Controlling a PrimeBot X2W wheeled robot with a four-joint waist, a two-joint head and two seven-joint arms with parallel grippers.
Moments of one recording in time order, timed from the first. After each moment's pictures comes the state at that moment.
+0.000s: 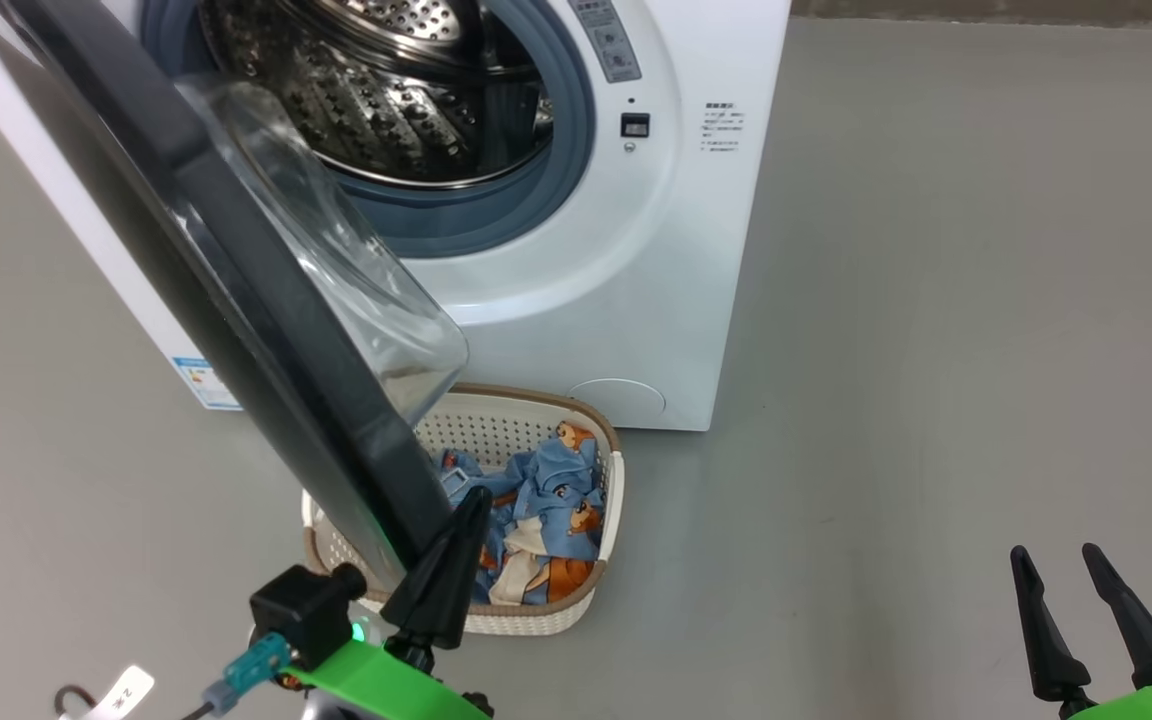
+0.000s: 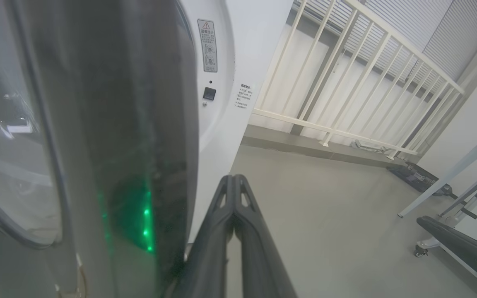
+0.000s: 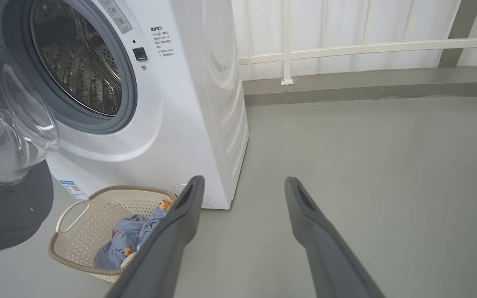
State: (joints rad) left arm -0.17 0.02 -0.35 0.22 -0.45 -0.14 -0.26; right arm 0.06 -0.22 -0.09 0.19 0.35 0.13 -0.25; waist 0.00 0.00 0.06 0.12
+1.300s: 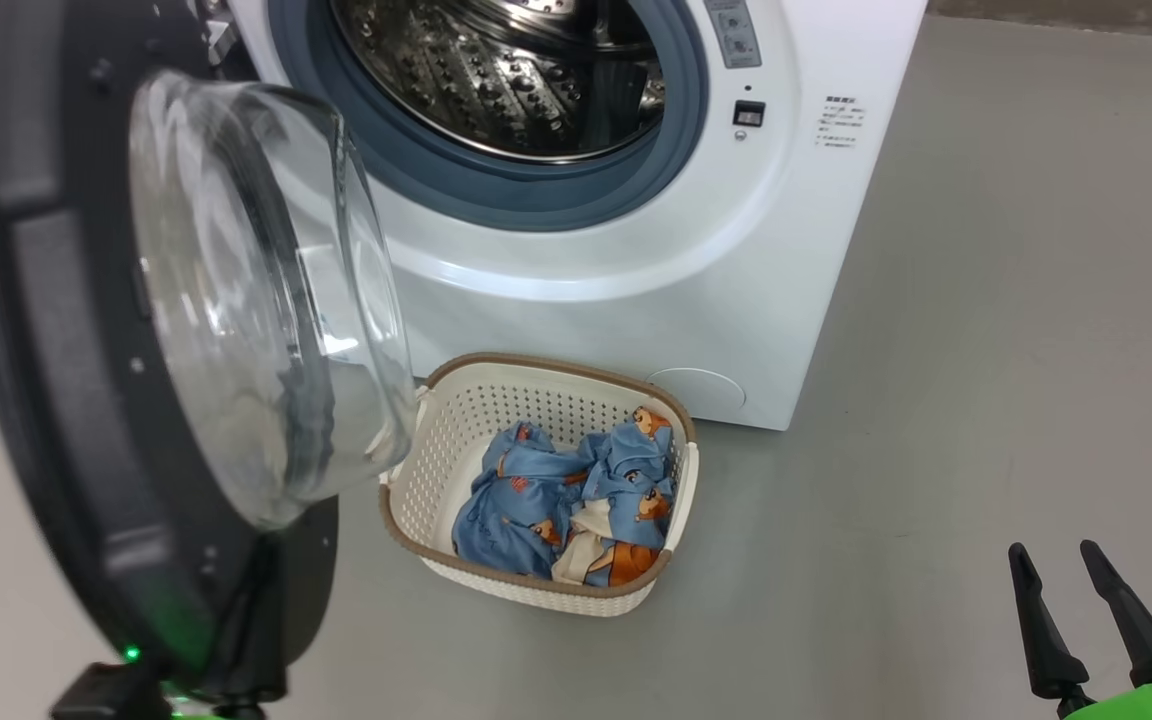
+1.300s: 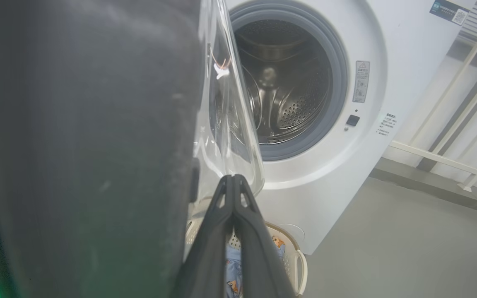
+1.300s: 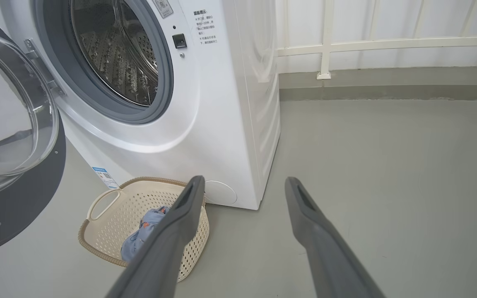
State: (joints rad) left arm 0.05 0.02 -0.06 0.04 -0.38 -0.04 -0.26; right arm 0.06 -0.22 -0.08 0.18 0.35 0.13 -0.25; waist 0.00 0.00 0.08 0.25
